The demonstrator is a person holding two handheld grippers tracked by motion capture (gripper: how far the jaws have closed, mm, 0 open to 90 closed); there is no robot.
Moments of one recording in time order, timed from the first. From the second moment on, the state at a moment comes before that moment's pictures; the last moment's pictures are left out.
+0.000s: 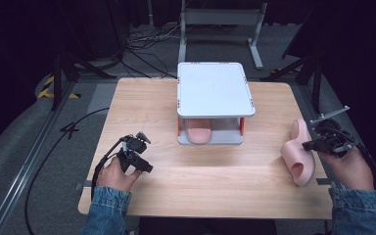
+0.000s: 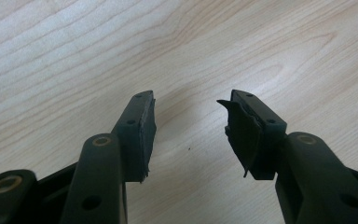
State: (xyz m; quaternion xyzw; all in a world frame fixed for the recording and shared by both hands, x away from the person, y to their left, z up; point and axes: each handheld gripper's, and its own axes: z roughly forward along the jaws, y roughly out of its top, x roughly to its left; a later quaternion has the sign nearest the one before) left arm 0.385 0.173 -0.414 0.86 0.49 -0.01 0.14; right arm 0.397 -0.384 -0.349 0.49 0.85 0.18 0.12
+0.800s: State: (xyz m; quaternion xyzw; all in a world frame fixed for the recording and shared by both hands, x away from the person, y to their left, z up) left arm 0.401 0.154 -0.413 0.88 0.46 -0.01 0.14; right arm 0.381 -0.444 -0.396 0.58 0.80 0.14 0.05
